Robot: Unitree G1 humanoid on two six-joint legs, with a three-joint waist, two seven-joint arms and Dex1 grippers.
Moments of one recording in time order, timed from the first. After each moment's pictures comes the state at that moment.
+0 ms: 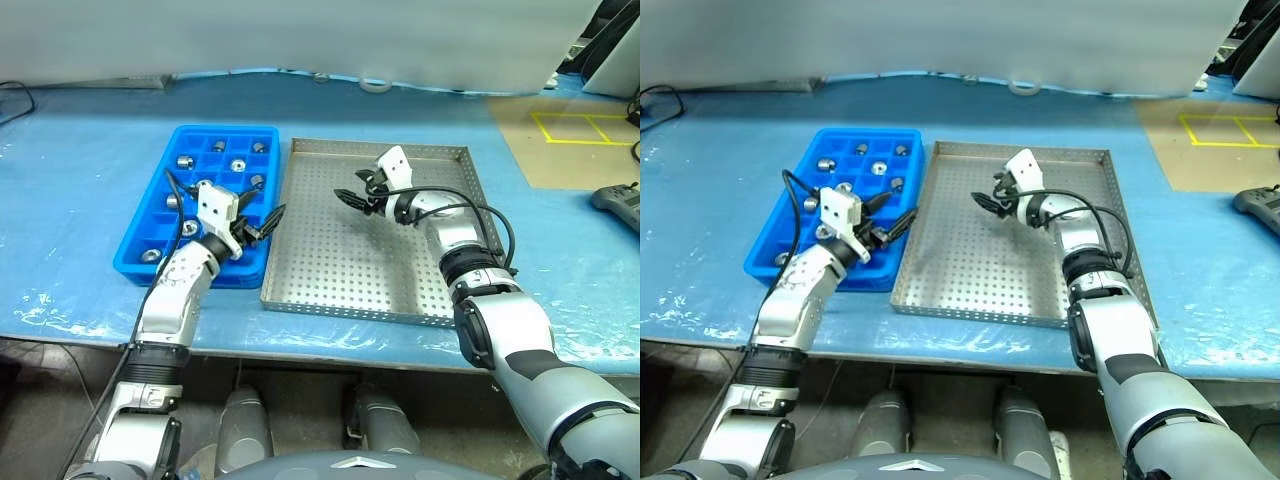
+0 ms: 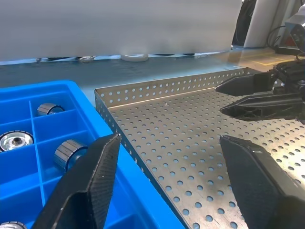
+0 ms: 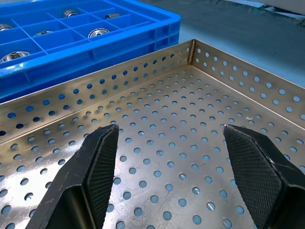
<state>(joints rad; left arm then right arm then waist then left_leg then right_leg) -0.38 0.26 0.04 0.08 -0.27 0.14 -0.54 -1.00 -0.27 -0.02 1.07 0.04 -0.11 0.78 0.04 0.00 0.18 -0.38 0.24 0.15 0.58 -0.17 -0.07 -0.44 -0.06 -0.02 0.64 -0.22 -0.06</state>
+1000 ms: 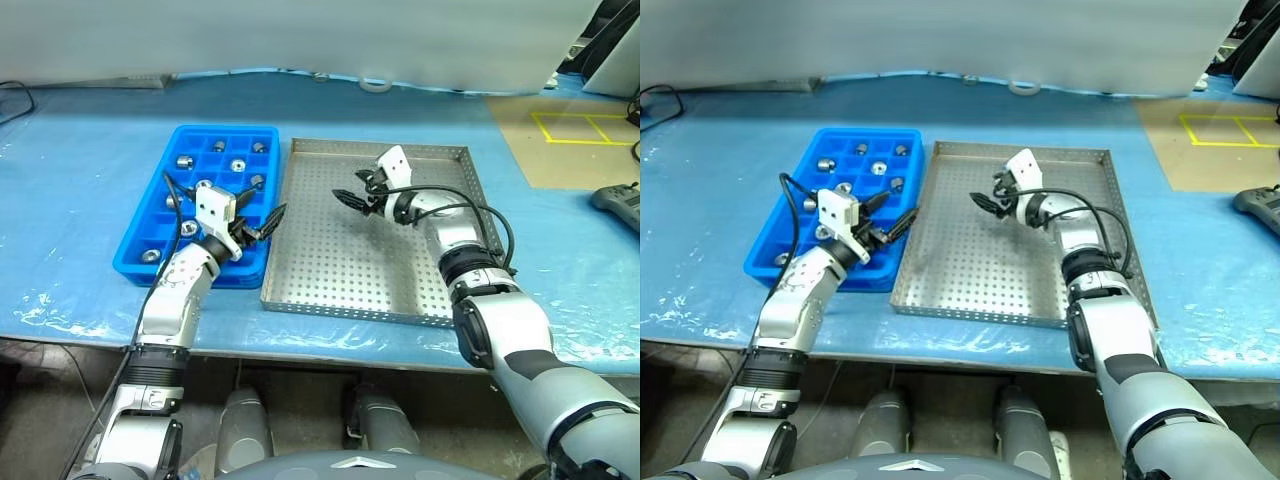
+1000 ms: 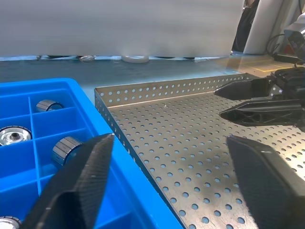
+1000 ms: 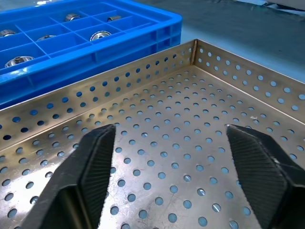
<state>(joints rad) -0.36 0.26 0.05 0.08 -0.29 0.14 -0.54 -1.00 -0.26 -0.03 1.07 0.05 -0.10 0.80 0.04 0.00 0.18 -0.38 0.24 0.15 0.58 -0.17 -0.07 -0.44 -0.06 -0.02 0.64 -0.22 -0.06</state>
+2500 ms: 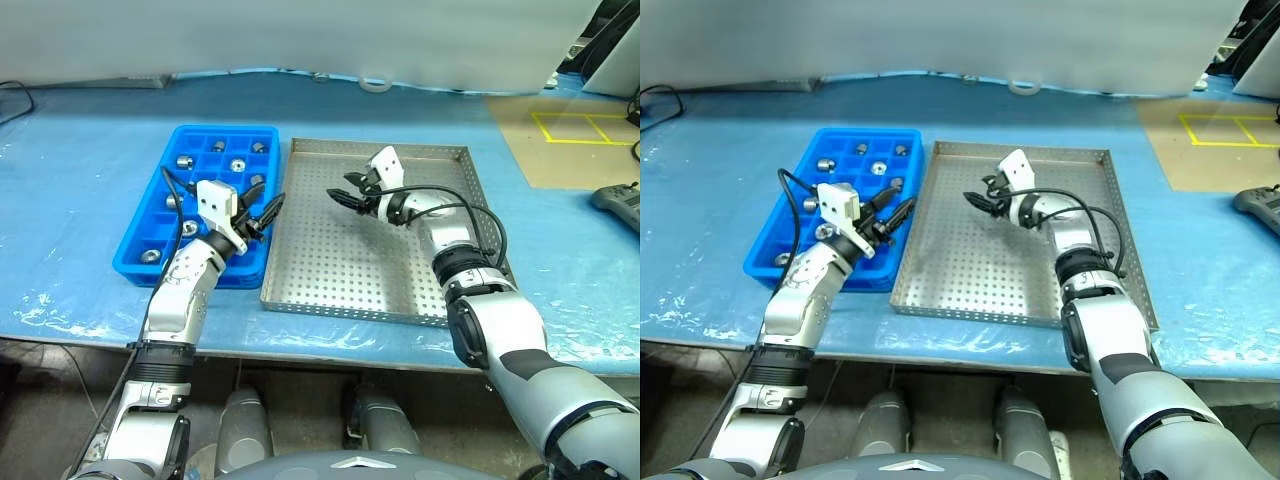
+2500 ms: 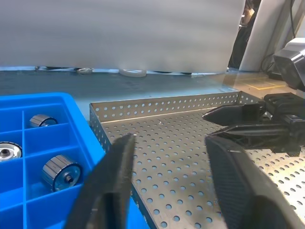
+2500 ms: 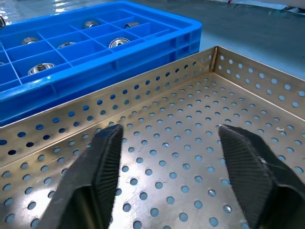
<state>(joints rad) -0.38 0.22 0.05 0.06 -0.32 0.14 -0.52 -1.00 -0.23 -0.03 1.07 0.05 -0.10 0.82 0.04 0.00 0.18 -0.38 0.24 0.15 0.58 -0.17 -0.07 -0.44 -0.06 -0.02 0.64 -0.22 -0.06</state>
